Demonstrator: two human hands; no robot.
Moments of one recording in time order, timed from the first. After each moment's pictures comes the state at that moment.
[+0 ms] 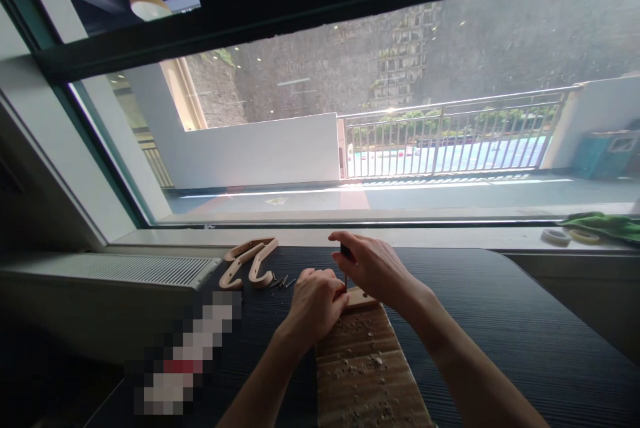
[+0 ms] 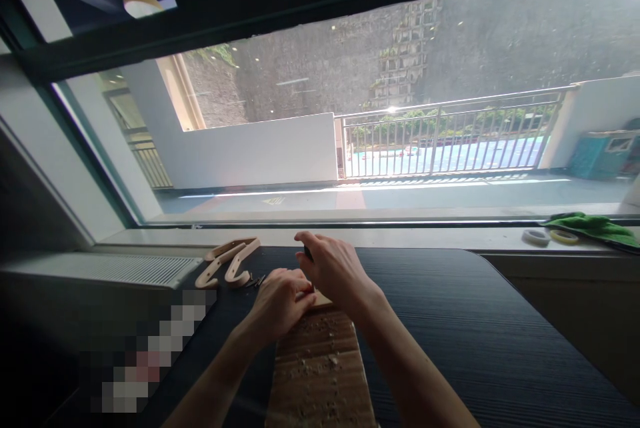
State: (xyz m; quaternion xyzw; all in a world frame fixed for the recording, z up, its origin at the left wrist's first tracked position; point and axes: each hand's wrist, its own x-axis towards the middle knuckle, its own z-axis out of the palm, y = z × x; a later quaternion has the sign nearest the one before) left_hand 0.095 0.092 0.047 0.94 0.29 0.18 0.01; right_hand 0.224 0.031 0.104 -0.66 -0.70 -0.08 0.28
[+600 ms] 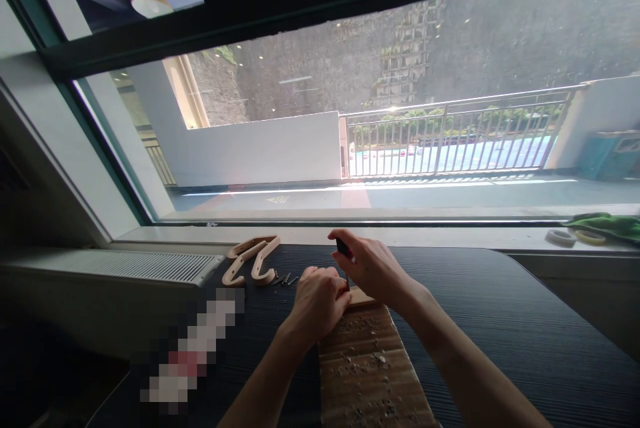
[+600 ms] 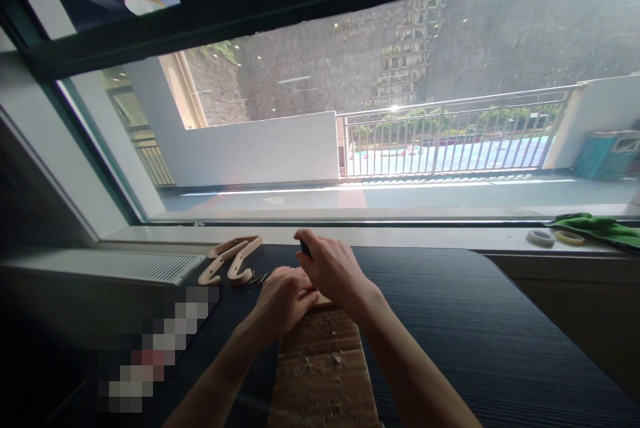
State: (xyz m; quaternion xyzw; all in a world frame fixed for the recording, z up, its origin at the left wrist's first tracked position) left_hand 0.093 0.095 0.044 0.94 0.28 0.19 0.01; right_hand 0.222 0.041 0.092 -0.63 -0.71 -0.07 0.32
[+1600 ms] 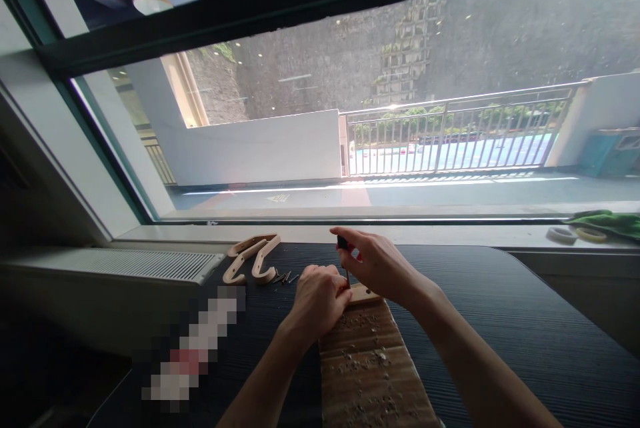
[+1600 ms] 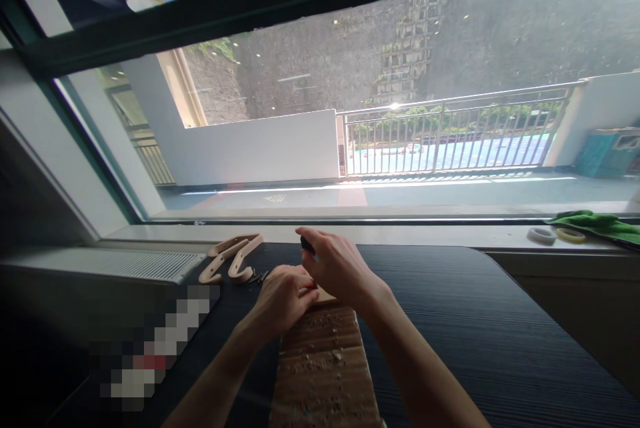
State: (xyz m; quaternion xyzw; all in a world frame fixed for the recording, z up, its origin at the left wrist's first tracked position) left_hand 0.093 0.095 0.043 0.94 0.28 0.19 0.01; right_hand 0.227 0.034 0.099 -0.60 -0.72 -0.05 0.35
